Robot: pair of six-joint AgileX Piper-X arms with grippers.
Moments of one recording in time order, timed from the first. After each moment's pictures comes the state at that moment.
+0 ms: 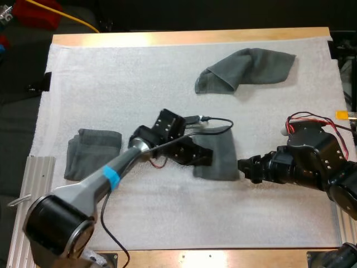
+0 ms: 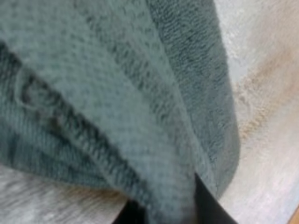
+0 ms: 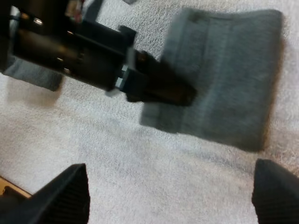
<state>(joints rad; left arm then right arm) -0.48 1.67 -0.96 0.54 0.68 -2.16 0.66 0.95 -1.03 1.04 -0.16 -1.37</state>
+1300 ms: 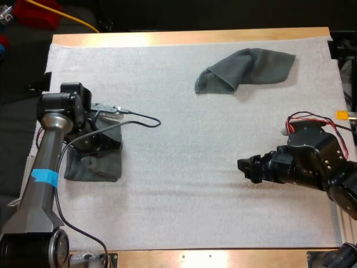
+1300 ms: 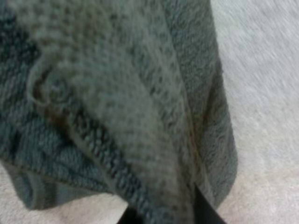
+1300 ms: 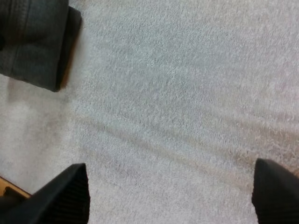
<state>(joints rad) 0.06 1.51 -1.20 1.35 0.03 -1.55 0.66 0.95 -1.03 1.04 -0.16 -1.37</state>
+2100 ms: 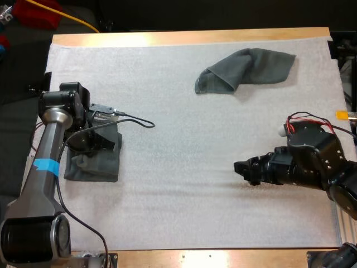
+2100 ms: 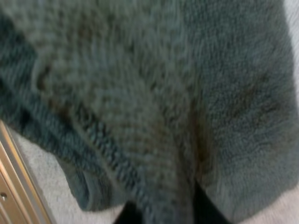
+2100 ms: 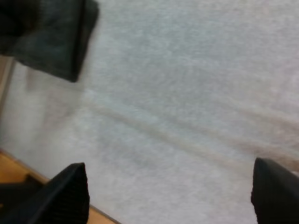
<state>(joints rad) 0.08 1.60 -1.20 1.31 -0.12 -1.53 0.66 0.95 -1.03 1.01 -0.26 -1.37</state>
